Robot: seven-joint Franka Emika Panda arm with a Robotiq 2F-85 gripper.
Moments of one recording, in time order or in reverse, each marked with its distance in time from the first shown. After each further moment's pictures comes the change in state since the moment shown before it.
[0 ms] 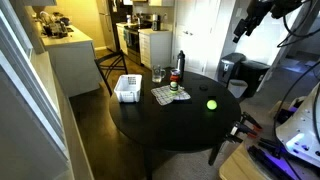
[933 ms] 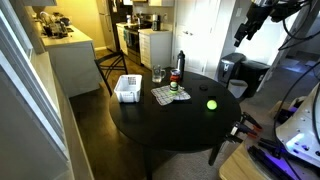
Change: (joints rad) arm -0.001 0.018 -0.018 -0.014 0.000 -0.015 0.000
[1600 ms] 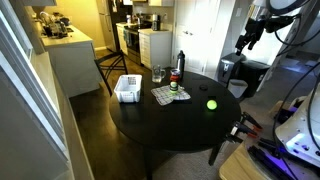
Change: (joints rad) arm -0.079 0.217 -0.147 0.001 -0.078 0.118 -0.051
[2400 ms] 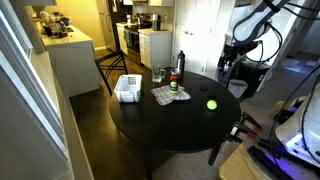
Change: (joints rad) arm -0.019 0.639 -0.044 0.210 -0.042 0.353 -0.053
